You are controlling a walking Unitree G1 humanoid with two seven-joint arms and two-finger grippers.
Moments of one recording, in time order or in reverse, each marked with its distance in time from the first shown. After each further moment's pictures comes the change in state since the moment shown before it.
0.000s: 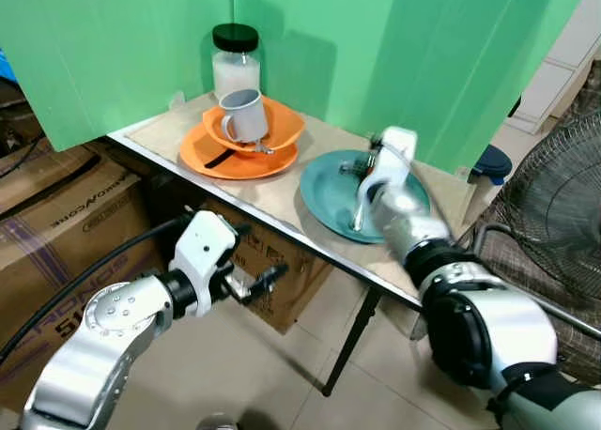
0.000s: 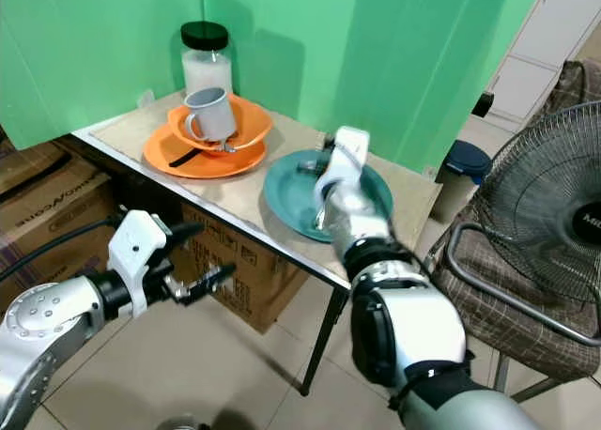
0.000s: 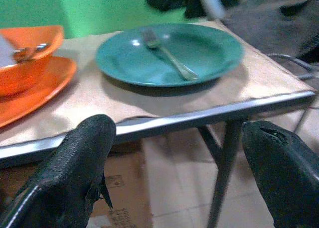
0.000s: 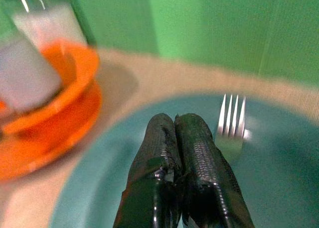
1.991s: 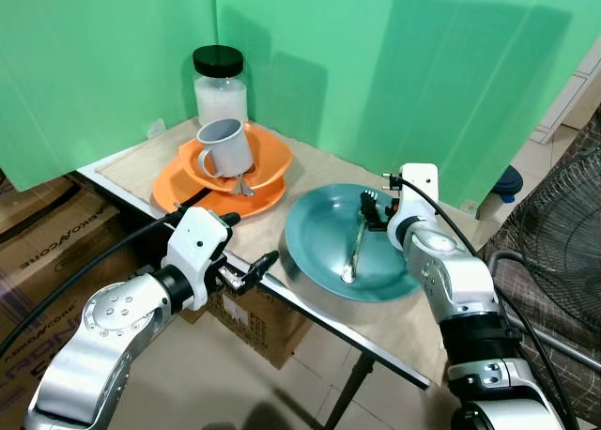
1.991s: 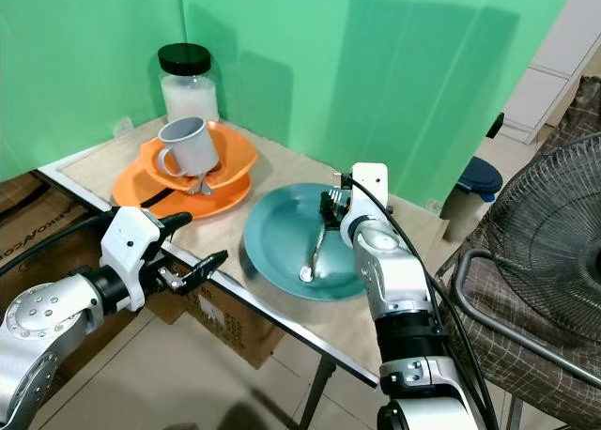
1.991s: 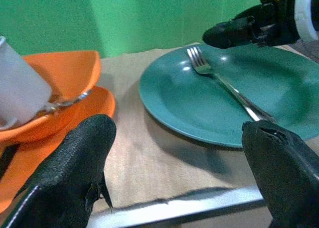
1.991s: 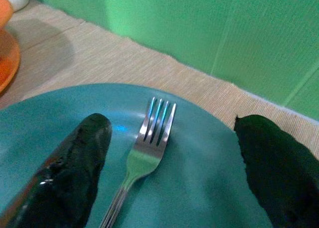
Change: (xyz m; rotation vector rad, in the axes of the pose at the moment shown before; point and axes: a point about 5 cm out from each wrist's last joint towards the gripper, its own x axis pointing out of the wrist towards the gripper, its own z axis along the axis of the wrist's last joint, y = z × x) left arm -0.002 0.006 -0.003 0.006 -0.008 0.048; right arm -0.055 -0.031 -0.028 -0.206 0.175 -0.063
